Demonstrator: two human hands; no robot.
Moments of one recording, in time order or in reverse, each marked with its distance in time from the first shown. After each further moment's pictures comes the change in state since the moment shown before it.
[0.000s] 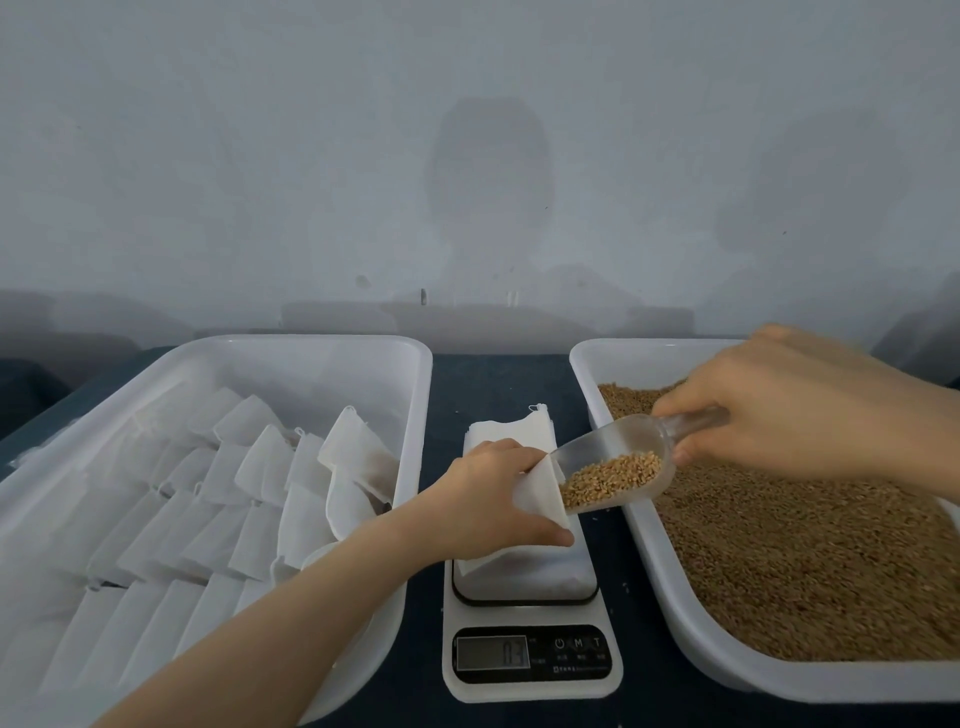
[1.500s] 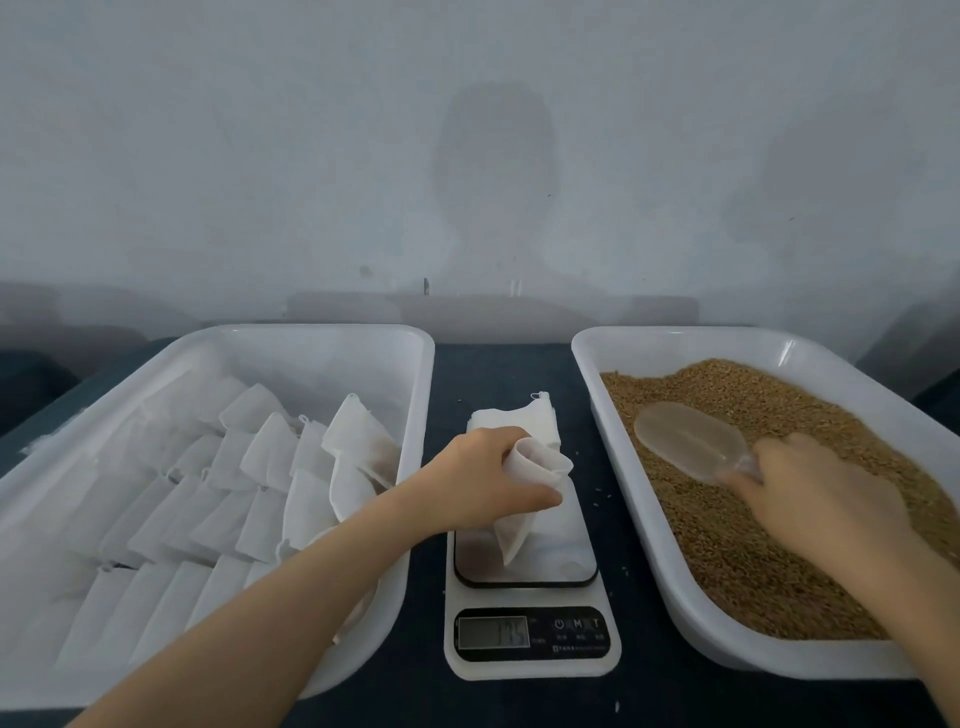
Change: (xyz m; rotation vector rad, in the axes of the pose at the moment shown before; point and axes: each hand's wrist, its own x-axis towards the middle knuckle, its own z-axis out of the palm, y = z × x) left_hand -0.004 -0.003 -0.003 -0.176 0.084 -0.037; right_hand -0.025 0.011 0.105 0.030 -0.014 0.614
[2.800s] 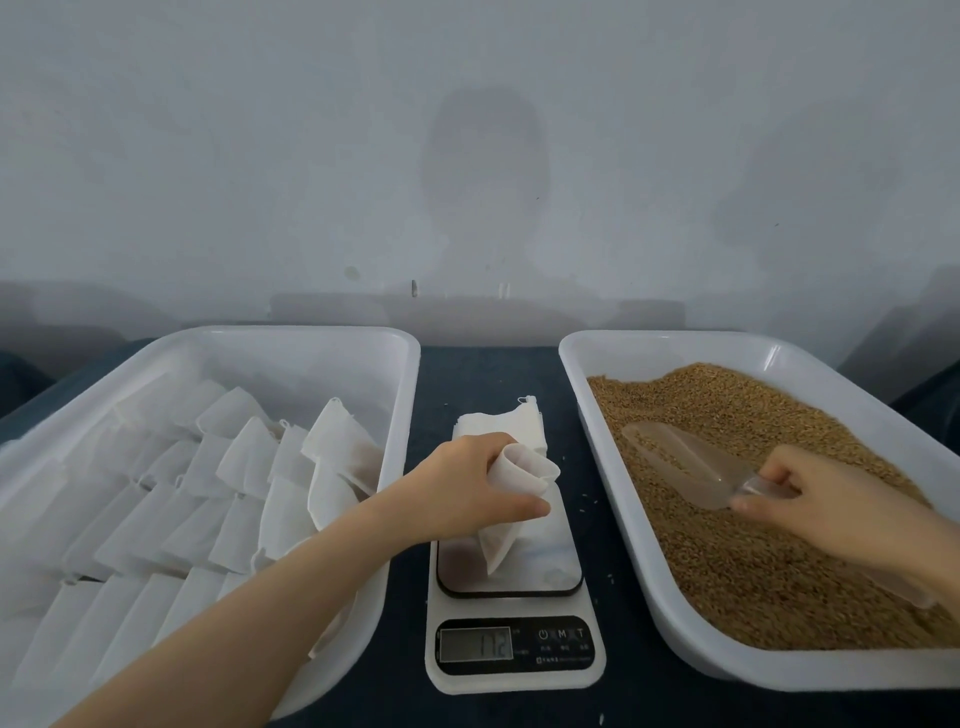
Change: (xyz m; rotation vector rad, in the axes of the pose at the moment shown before) left_hand 0.001 -0.002 0.001 -0.010 -0.032 -0.007; right_hand 0.005 0.034 -0.002 0.442 -0.241 -0.036
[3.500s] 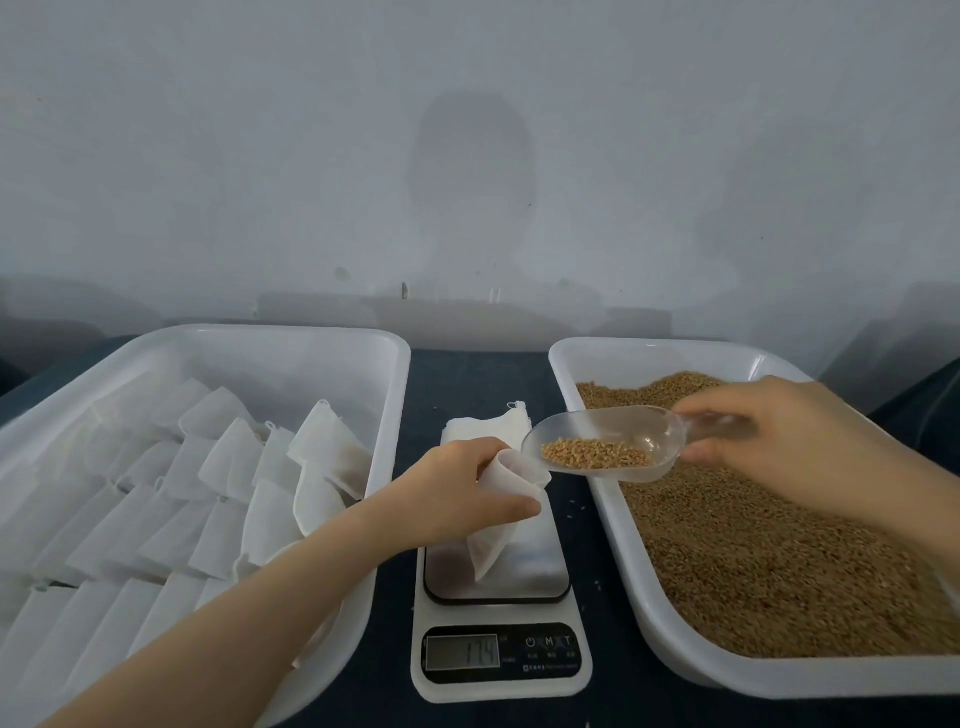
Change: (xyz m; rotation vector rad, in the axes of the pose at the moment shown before) left_hand 0.004 -0.003 0.001 -0.020 -0.014 0.008; right_hand -0.003 -0.052 -0.041 -0.079 0.180 -0.353
